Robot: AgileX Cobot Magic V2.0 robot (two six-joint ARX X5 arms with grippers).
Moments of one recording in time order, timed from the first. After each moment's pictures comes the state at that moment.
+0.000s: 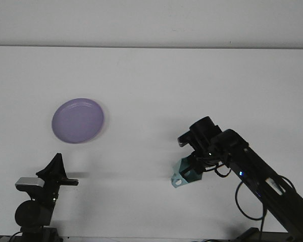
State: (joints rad) left arm -0.04 0.00 0.03 0.15 0.02 -0.20; right arm 0.53 1.44 1.26 -1.18 -0.10 -0.03
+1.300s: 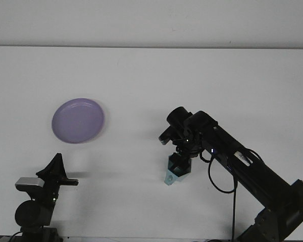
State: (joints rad) left arm -0.04 0.00 0.03 0.15 0.02 -0.21; right arm 0.60 1.69 1.53 -1.34 -0.05 -0.17
